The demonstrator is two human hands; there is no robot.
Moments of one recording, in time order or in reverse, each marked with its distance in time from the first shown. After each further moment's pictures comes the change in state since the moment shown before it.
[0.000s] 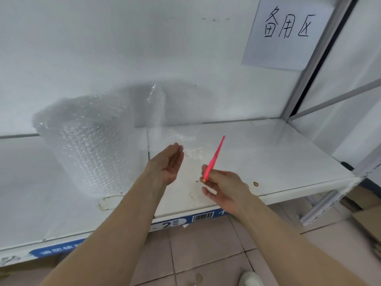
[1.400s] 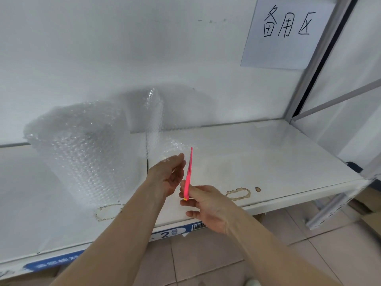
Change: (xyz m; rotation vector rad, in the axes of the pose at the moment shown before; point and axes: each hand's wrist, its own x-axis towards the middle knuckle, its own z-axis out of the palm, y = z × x) left_hand 0.014 -0.011 -0.001 0.251 0.088 0.020; right_hand -0.006 0.019 0.022 -0.291 -0.220 0.045
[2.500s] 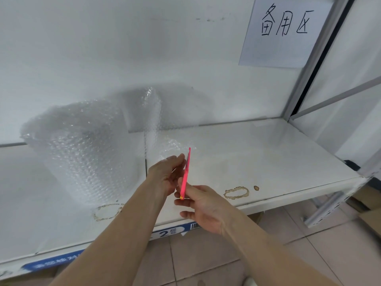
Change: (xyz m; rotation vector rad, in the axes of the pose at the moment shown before) left_hand 0.008 -0.003 0.000 0.035 -0.030 -0.049; right_hand 0.003 0.004 0.003 0.050 -0.043 0.008
